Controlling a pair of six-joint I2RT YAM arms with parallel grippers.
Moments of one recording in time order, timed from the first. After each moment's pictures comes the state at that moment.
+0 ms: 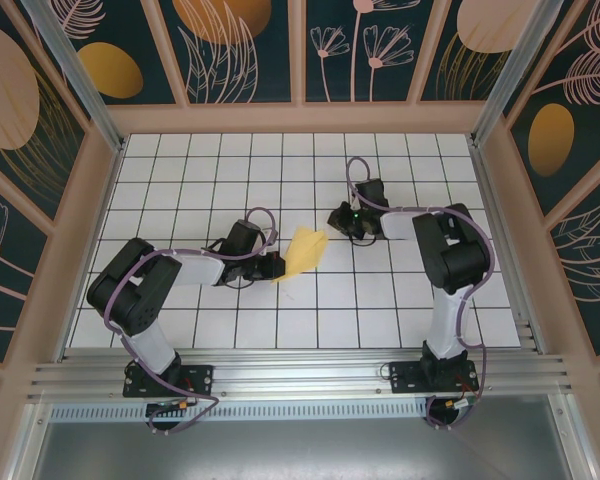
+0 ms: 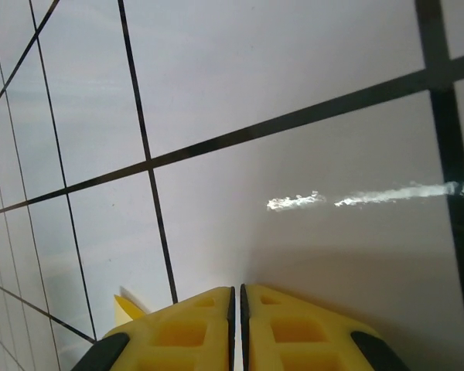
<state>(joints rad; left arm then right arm) -0.56 1.73 0.69 0.14 0.43 -0.60 0.37 1.96 1.05 0.05 -0.40 0.81</state>
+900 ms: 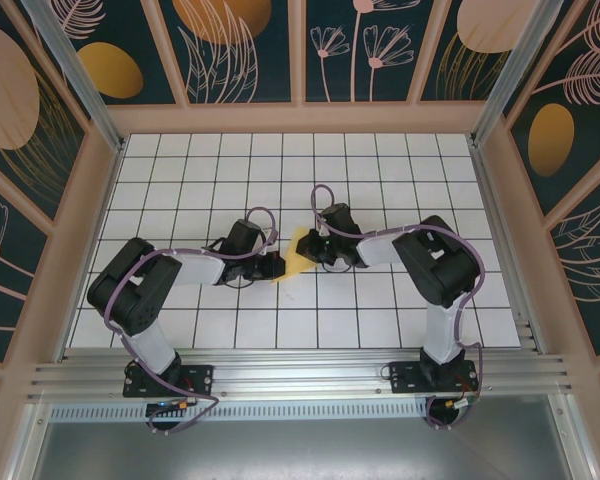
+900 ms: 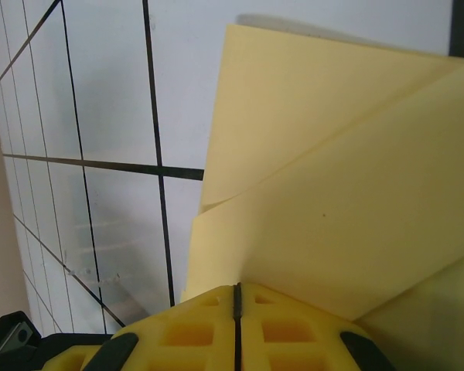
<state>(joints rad) -0.56 1.73 0.69 0.13 0.43 -0.60 0.62 1.92 0.90 0.24 -0.42 0.92</state>
